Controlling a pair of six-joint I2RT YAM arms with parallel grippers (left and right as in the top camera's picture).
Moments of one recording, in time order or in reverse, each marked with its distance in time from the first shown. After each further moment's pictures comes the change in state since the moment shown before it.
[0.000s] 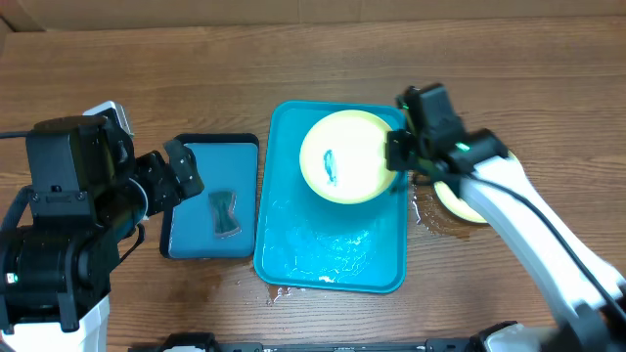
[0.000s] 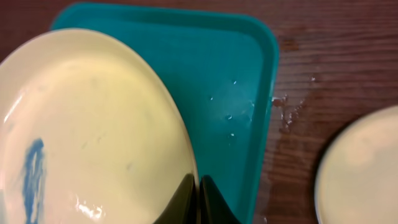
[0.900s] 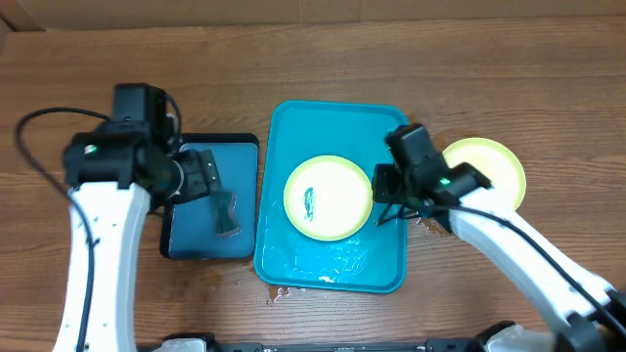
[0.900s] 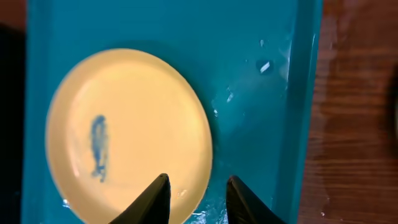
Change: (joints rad) left arm 0.000 0.263 -0.237 0.029 0.000 0.085; right arm 0.103 -0.048 -0.209 0.106 -0.026 0.188
